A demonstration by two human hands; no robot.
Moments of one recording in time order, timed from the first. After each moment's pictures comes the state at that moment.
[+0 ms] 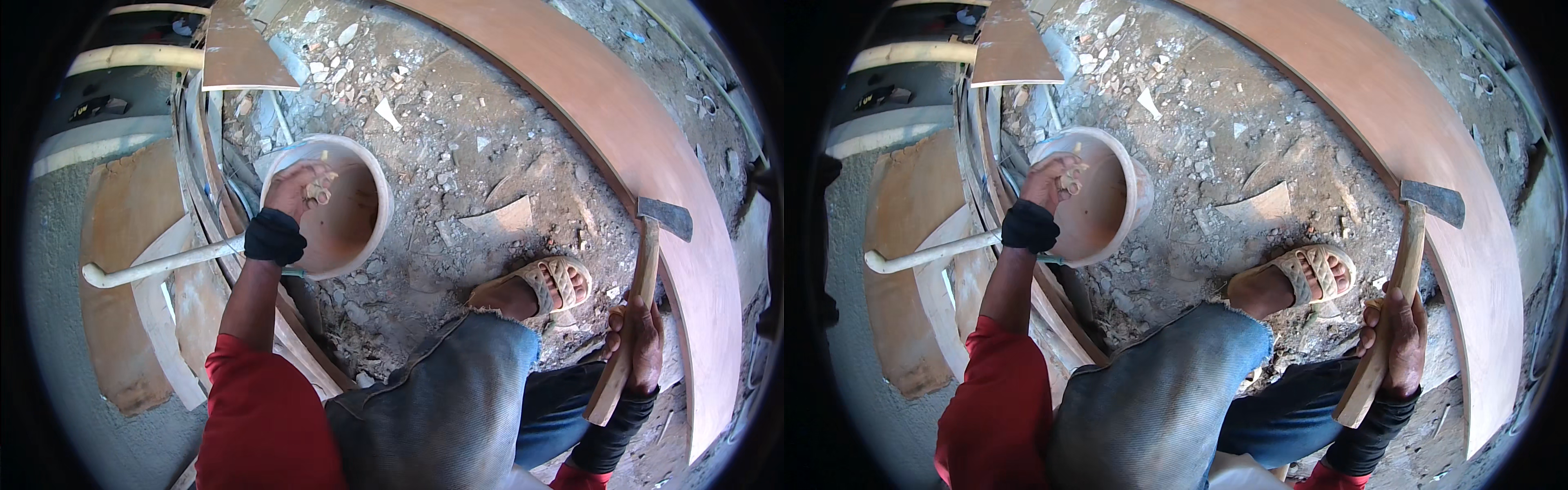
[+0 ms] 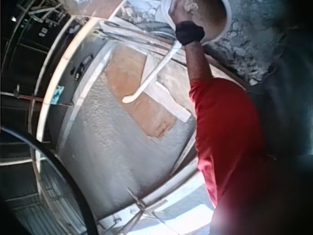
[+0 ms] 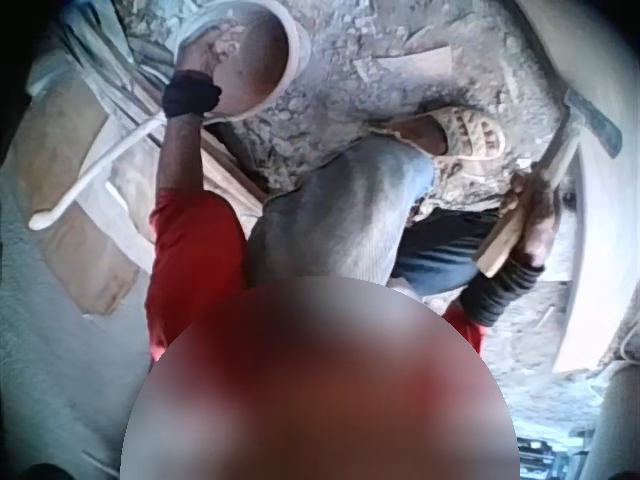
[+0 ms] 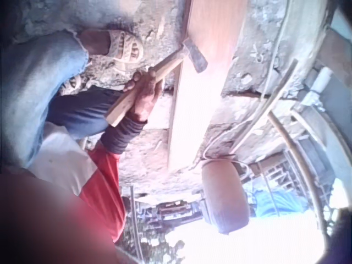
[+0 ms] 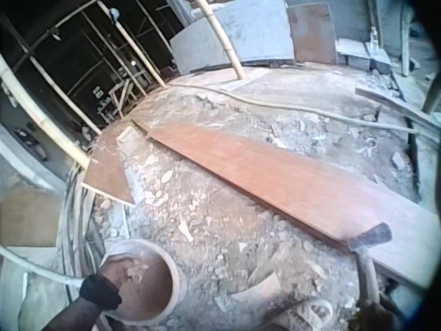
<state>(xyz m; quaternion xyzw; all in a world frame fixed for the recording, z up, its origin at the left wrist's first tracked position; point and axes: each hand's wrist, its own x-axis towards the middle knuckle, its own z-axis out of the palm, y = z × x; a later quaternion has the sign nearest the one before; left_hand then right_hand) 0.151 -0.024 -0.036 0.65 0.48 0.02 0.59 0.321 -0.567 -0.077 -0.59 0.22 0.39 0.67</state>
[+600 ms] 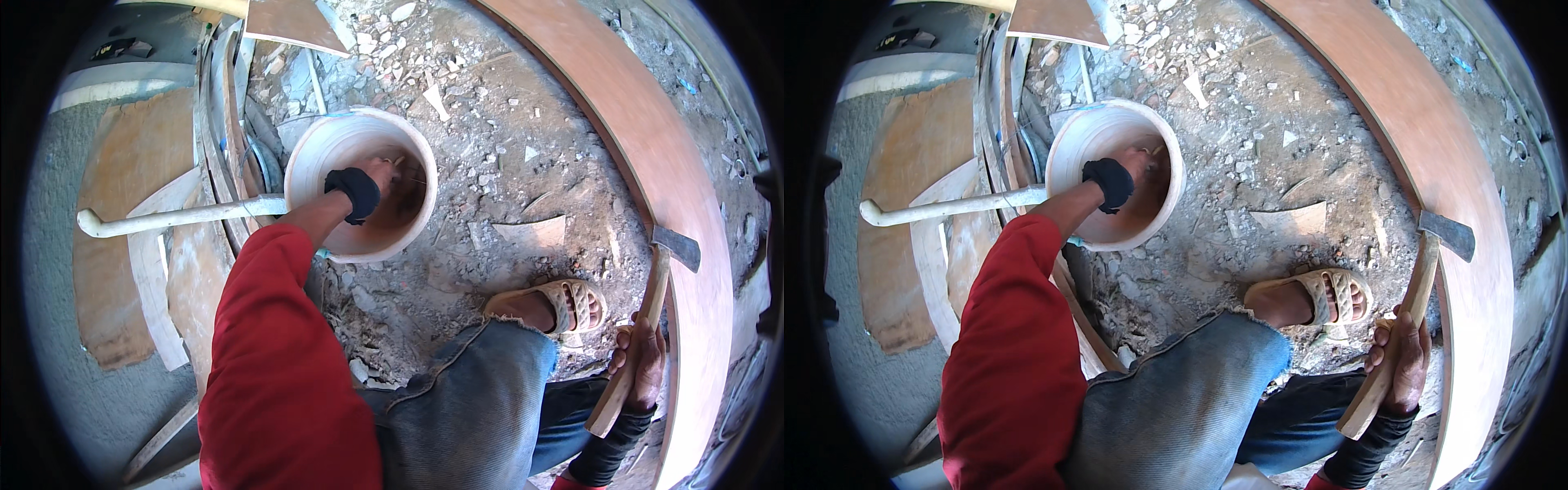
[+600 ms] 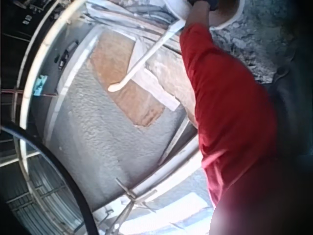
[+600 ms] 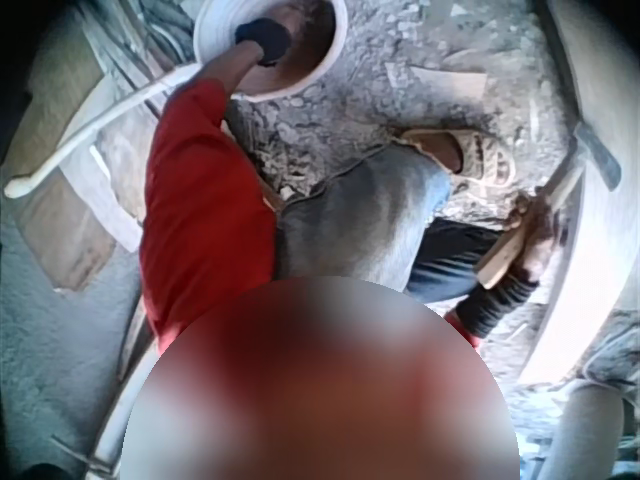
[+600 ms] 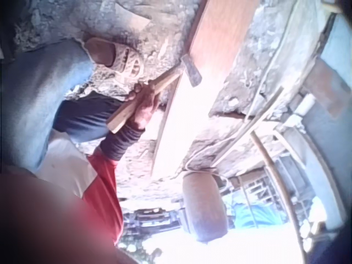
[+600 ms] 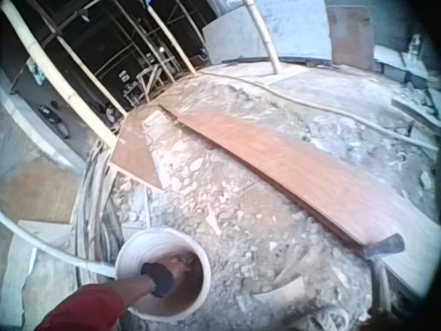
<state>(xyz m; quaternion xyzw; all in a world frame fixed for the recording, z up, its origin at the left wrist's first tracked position) 0.116 0.046 -0.212 0.94 0.17 -0.28 0.06 0.332 -0.535 -0.085 -0.61 0.21 0.42 0.64</state>
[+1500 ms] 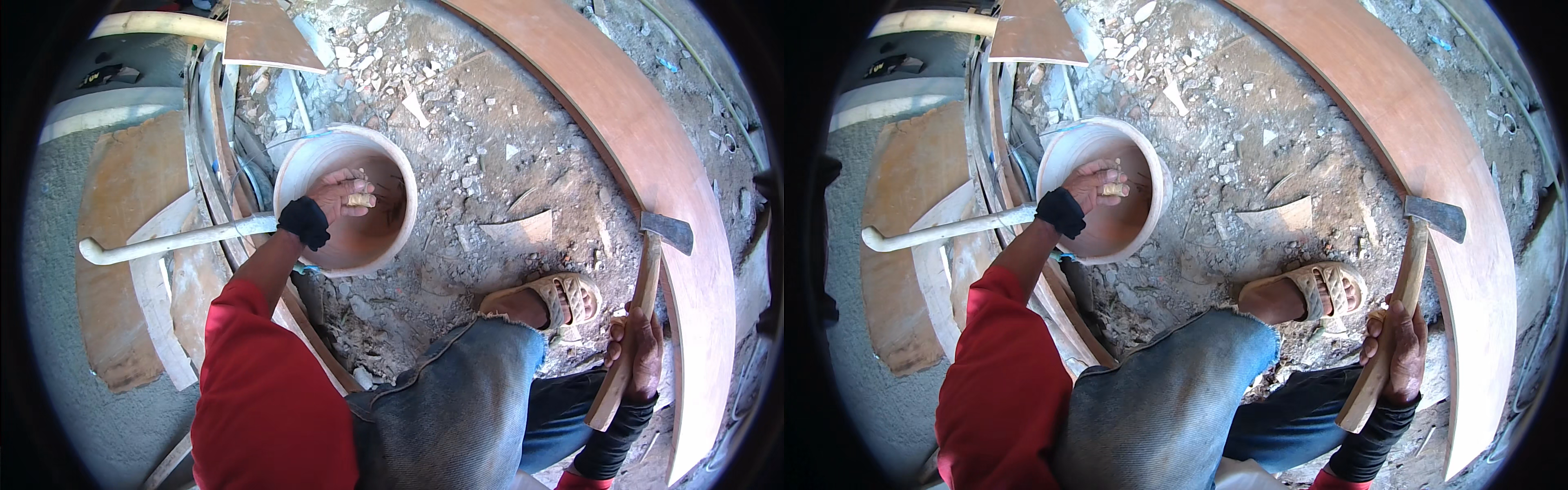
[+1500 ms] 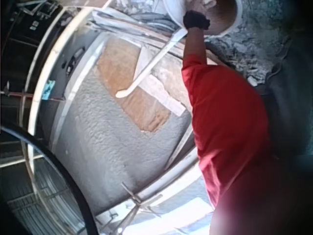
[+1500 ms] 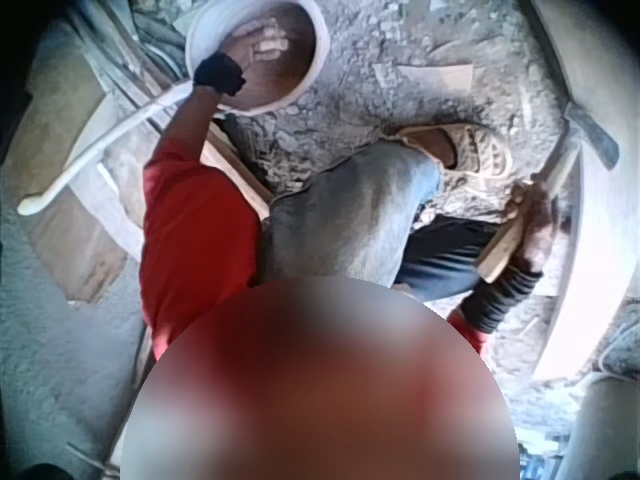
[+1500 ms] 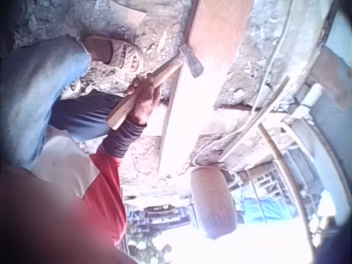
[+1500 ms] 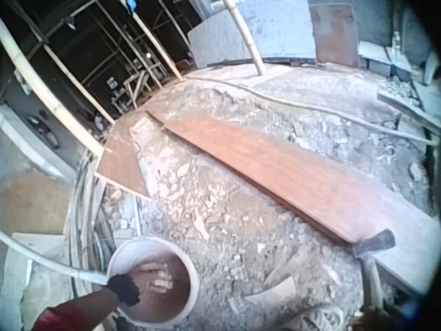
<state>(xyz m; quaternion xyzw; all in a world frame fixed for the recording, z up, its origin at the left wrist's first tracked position) 0.102 0.027 -0.119 0.53 0.48 -0.10 0.70 0.332 -0.538 -0.088 -0.58 0.21 0.42 0.66</state>
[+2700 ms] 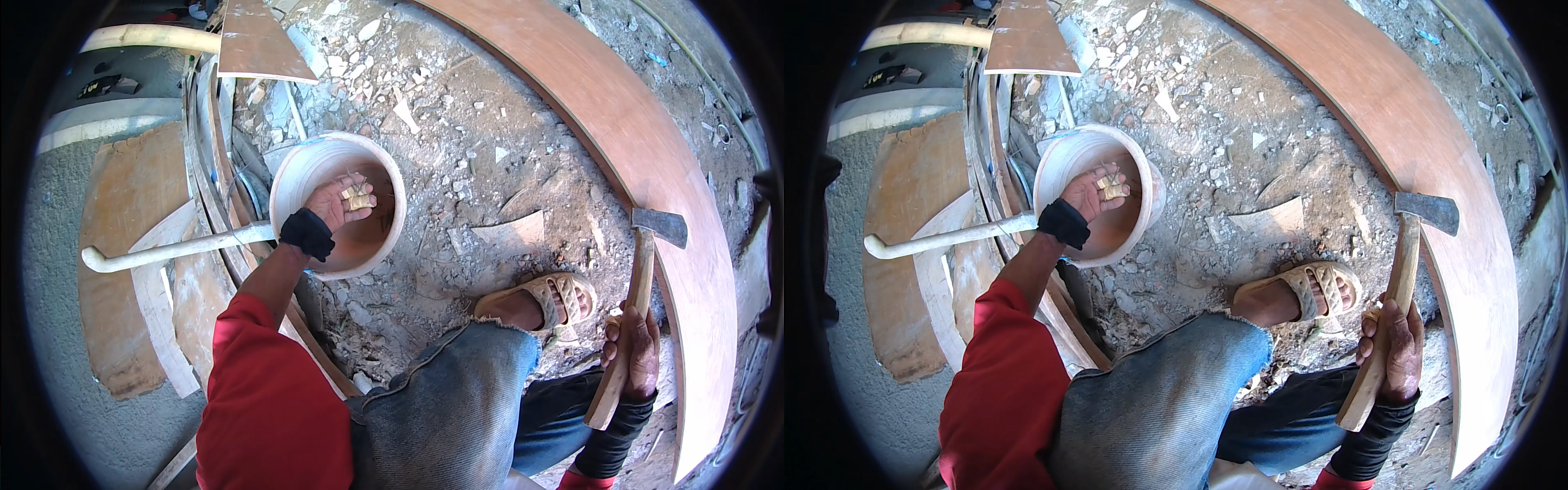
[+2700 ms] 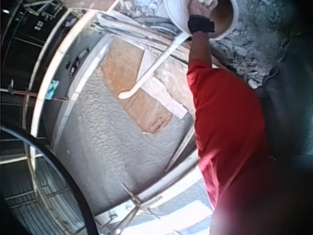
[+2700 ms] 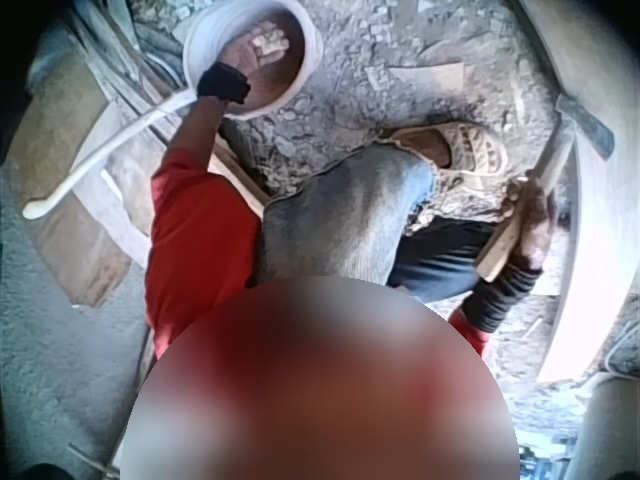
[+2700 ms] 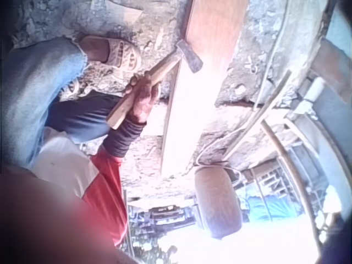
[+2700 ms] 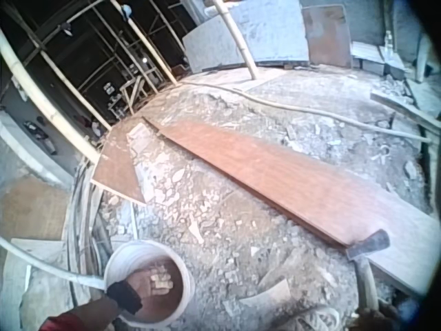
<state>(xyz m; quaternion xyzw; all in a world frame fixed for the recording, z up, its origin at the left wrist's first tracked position) 0.107 0.012 -0.128 0.44 0.44 -0.03 0.78 0.335 -0.547 -0.089 -0.58 0.20 0.43 0.66</state>
